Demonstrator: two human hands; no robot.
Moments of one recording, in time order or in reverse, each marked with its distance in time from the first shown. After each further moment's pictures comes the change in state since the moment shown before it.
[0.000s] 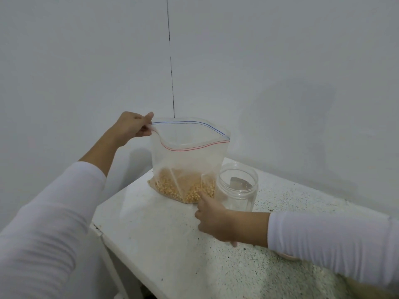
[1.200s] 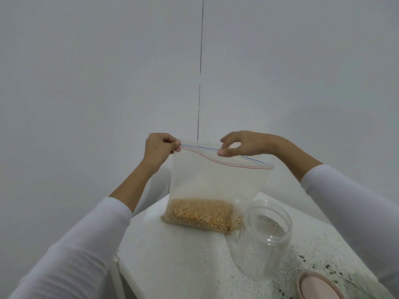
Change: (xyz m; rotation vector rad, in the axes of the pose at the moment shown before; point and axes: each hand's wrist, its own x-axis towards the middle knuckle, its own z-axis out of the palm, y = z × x) left_hand -0.002 0.001 0.008 0.013 0.246 0.212; right_hand -0.045 0.204 0.061 1.598 0.576 0.502
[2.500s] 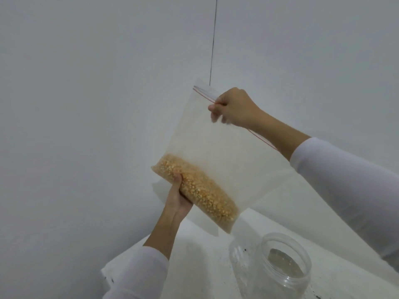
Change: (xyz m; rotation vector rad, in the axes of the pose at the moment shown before) left_hand -0.020 -0.049 0.042 -1.238 -0.151 -0.451; right_hand 0.046 -0.091 -0.076 0.080 0.562 -0.100
